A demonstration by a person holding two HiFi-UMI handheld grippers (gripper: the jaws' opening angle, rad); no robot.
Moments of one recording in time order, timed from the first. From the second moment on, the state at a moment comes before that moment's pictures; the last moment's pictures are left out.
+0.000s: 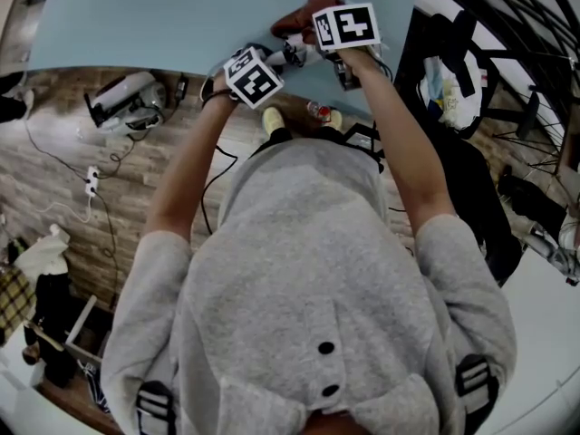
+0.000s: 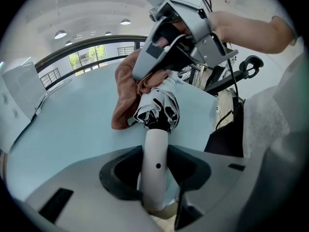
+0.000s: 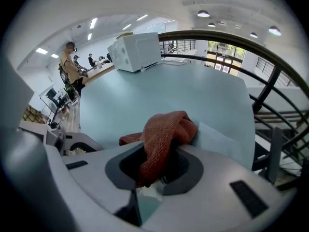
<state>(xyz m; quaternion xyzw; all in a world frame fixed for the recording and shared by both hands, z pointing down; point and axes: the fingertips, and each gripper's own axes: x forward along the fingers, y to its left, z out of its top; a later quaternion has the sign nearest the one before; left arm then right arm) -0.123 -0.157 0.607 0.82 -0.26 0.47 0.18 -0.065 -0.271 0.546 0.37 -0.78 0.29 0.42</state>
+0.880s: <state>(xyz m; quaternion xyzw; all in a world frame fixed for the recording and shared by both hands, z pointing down) -0.125 -0.155 0.606 0.81 -0.27 0.48 0.18 -0.016 -0.293 0.533 0.41 -0.76 0.27 0.43</state>
